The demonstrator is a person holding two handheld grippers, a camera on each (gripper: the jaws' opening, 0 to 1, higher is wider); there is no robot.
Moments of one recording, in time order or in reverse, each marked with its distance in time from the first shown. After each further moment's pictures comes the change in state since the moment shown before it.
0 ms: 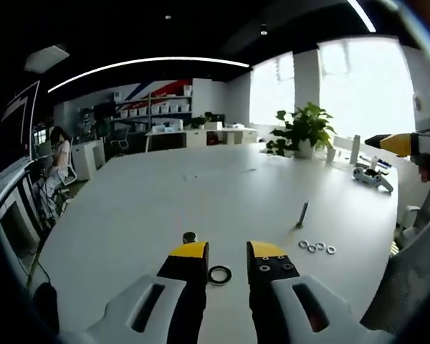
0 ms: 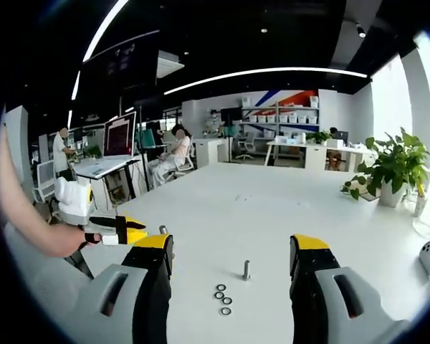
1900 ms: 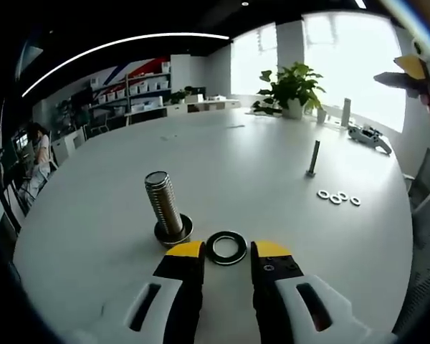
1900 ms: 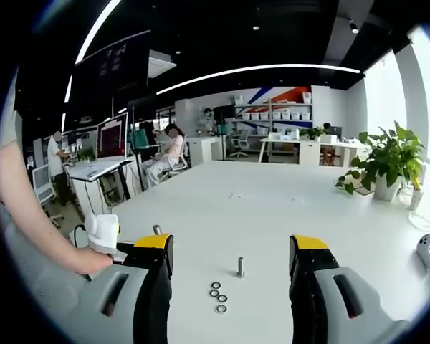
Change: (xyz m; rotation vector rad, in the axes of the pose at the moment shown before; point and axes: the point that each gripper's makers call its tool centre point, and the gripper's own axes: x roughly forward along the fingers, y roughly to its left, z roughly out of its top) left arm 0.049 -0.013 -0.061 0.076 0.136 -0.087; right arm 0.000 -0.013 -0.005 0.025 0.019 -0.043
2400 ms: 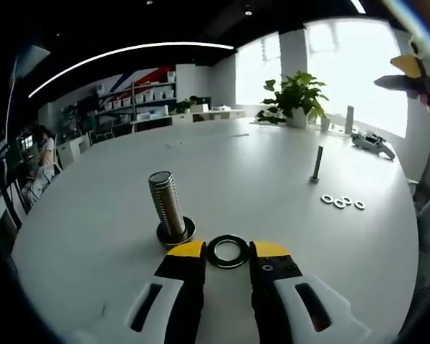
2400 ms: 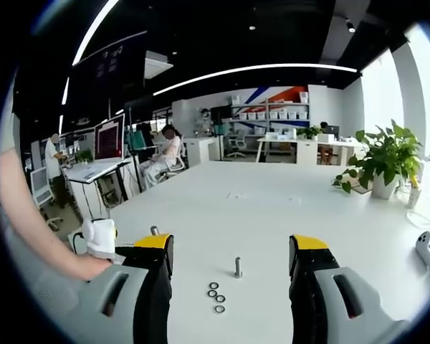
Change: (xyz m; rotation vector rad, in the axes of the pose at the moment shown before) left arm -0.005 0.000 0.004 -0.009 -0.064 0.025; right arm 0.000 -0.006 -0.001 0.011 -0.003 -0.014
